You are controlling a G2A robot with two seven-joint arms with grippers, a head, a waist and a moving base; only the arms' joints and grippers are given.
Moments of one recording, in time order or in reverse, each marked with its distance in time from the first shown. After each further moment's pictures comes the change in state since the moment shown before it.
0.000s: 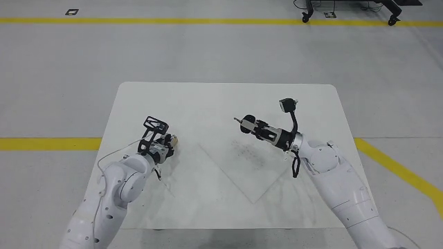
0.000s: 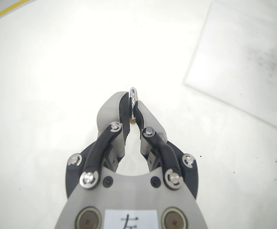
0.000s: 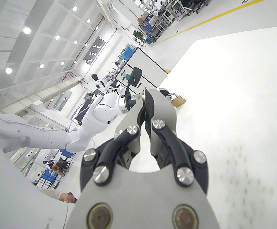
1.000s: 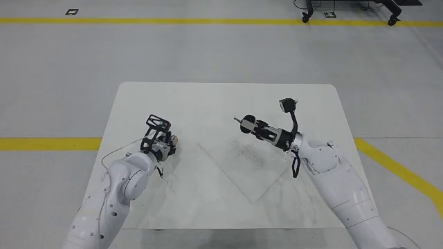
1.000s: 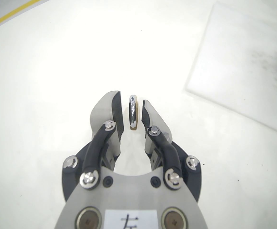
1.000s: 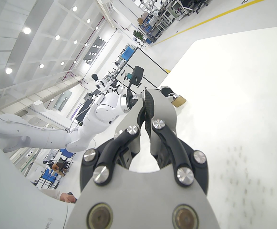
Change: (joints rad) left arm -0.032 -0.017 0.022 0.037 0.031 -0.002 0.024; right arm 0.000 0.000 0.000 0.000 0.000 0.000 0.000
